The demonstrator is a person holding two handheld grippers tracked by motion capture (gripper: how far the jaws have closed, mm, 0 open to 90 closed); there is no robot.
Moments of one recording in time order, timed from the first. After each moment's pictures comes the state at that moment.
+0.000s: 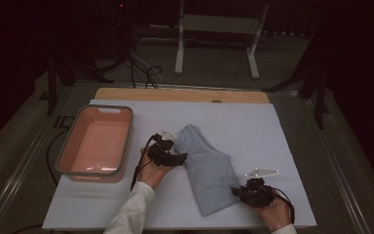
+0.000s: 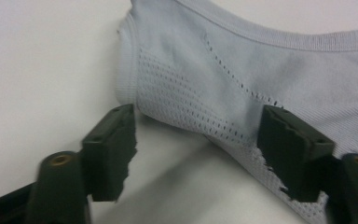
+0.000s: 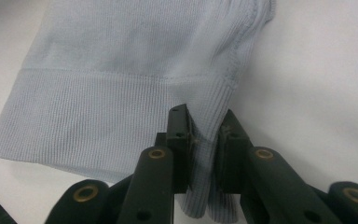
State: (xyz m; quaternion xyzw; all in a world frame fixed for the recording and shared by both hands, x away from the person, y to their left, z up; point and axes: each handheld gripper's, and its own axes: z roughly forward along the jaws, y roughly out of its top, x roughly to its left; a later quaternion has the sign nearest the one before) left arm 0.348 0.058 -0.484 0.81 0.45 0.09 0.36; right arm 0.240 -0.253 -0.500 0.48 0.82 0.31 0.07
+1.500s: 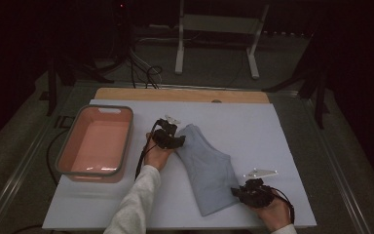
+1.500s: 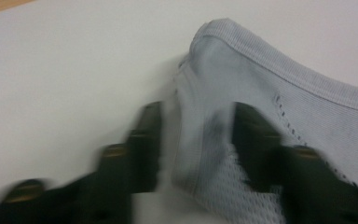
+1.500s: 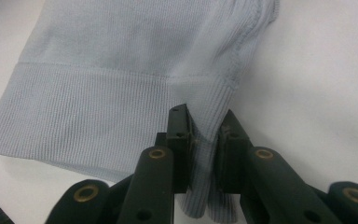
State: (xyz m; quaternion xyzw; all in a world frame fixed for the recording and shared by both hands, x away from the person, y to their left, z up) left arm 0.400 0.049 -0.482 0.81 0.45 0.14 0.34; right arm 0.239 -0.251 -0.500 0.47 0.82 0.30 0.08
